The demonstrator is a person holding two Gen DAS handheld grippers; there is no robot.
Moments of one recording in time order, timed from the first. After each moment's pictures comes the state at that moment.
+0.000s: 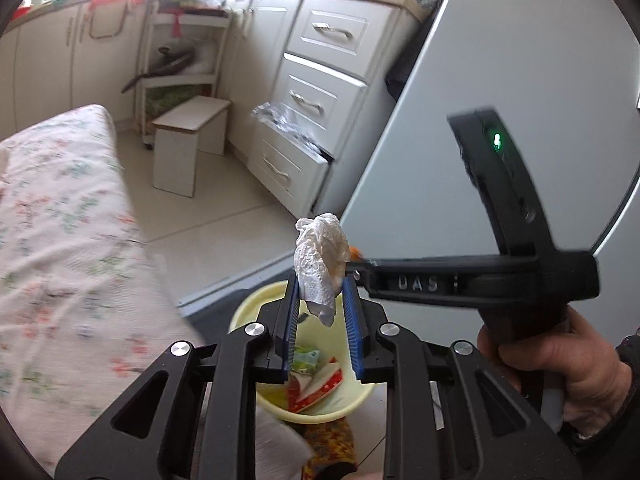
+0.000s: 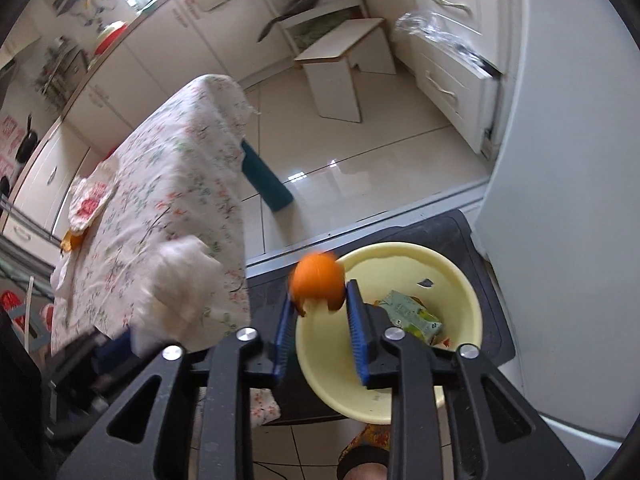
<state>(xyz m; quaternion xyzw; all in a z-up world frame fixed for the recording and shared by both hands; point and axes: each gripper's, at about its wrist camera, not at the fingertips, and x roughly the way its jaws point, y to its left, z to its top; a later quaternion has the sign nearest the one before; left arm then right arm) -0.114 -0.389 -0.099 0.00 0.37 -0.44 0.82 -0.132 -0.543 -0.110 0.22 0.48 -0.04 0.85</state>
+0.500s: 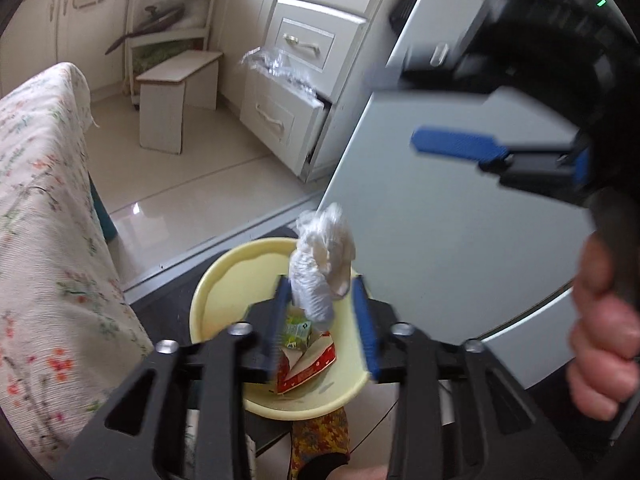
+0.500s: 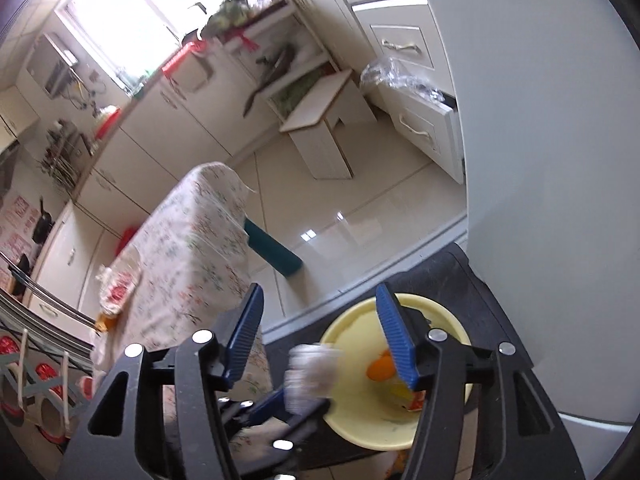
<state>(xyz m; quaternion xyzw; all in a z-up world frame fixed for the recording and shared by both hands) -0.115 -0.445 -0.153 0.04 0.44 -0.42 0.79 -0.157 -0.589 -0.070 0.31 0.37 -0.06 0.87</state>
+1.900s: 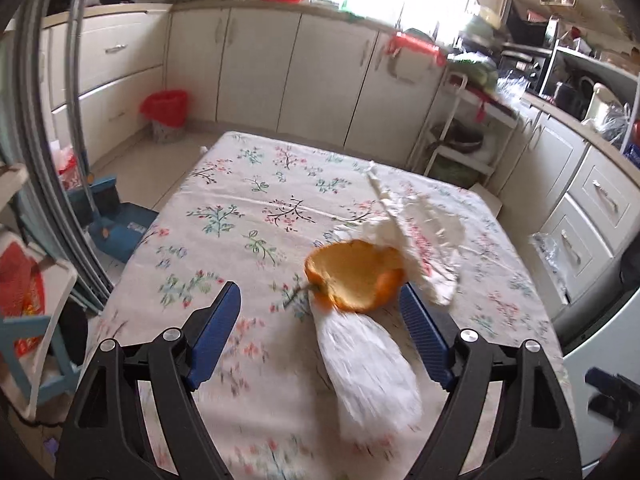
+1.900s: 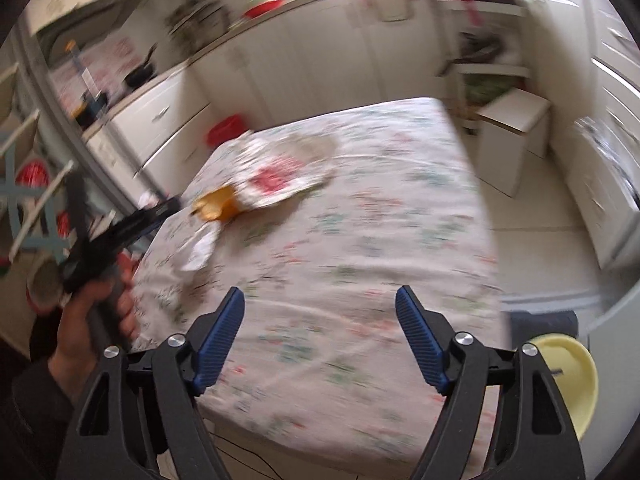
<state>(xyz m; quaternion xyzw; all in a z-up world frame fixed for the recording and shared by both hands) 0.050 -0.009 -0.072 -0.11 0.36 -0.03 0.93 -0.081 -0.311 -0.043 0.11 0.41 0.17 0.89</state>
